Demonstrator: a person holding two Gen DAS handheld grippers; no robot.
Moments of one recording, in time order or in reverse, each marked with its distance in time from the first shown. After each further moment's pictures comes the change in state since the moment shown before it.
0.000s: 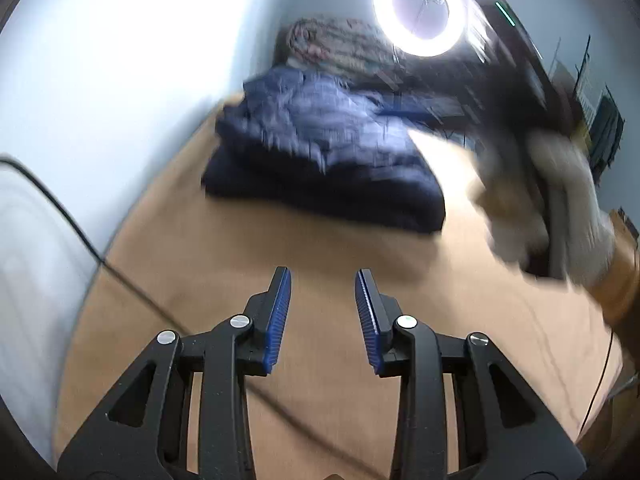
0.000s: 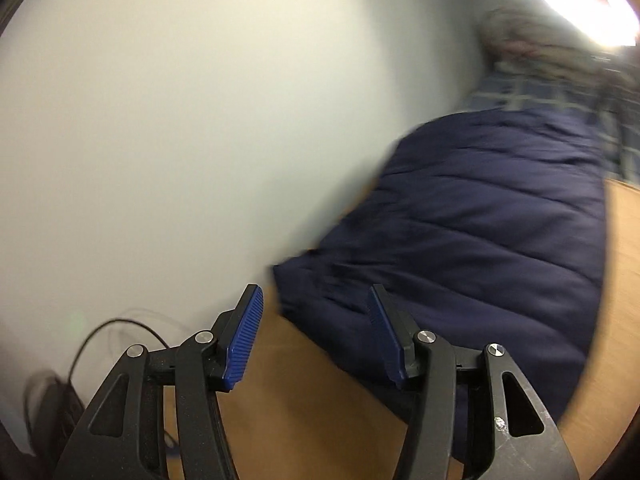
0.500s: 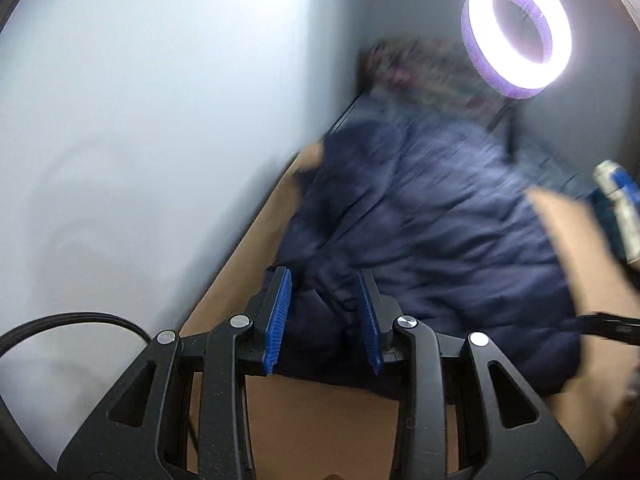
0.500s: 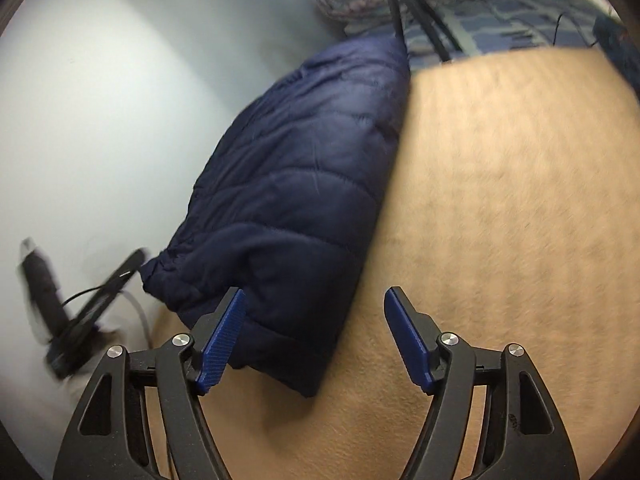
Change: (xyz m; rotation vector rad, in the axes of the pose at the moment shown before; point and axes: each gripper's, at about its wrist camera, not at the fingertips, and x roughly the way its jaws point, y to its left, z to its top) left arm 0.125 0.040 0.088 -0.044 -0.032 0.374; right arm -0.033 -0.130 -0.056 0.330 0.024 -0.060
